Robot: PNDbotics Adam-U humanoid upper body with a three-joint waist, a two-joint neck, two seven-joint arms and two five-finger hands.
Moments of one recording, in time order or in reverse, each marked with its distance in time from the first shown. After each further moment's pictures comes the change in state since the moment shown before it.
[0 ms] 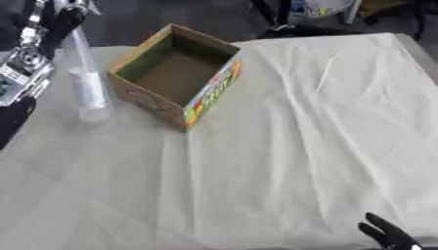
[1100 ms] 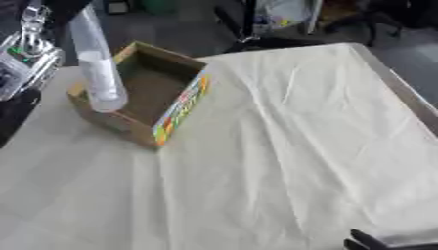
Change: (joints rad) left arm -0.158 0.003 -0.087 -0.027 -0.014 -0.045 0.012; right arm -0.028 0.000 0.056 -0.012 -0.015 -0.001 0.000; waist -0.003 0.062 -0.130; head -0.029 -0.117
